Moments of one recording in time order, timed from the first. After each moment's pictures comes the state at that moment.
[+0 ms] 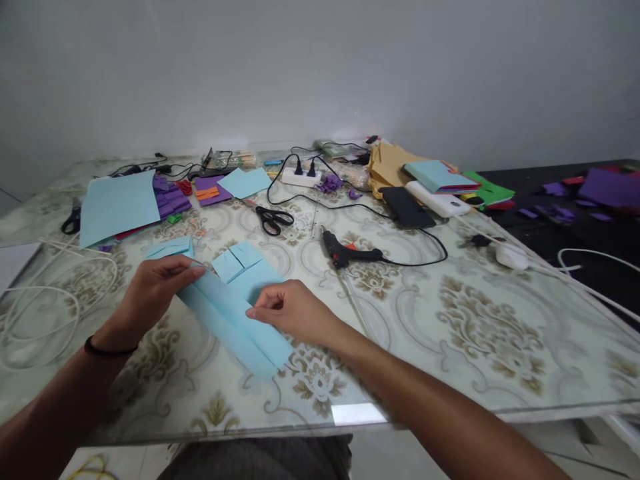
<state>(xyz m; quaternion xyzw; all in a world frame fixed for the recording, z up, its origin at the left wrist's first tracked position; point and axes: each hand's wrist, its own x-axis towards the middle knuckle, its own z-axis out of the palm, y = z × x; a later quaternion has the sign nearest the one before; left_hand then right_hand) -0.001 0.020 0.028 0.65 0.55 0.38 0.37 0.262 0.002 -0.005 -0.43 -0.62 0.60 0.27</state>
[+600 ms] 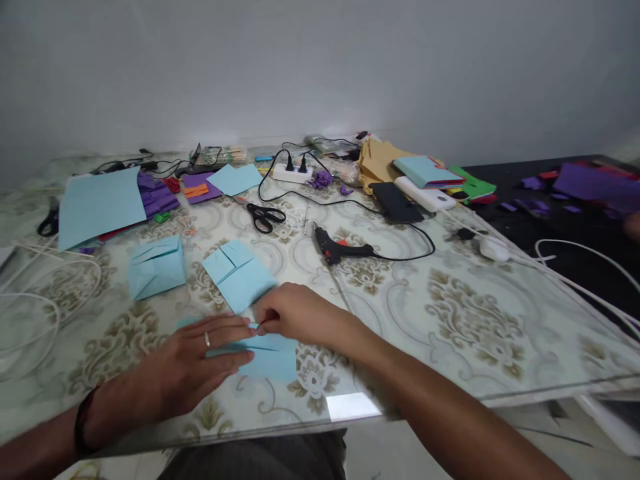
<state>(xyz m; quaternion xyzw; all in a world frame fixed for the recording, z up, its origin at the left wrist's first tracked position) 0.026 -0.043 0.010 0.95 0.20 0.19 0.12 0.281 0.010 0.008 -0.38 -0.85 0.35 0.09</state>
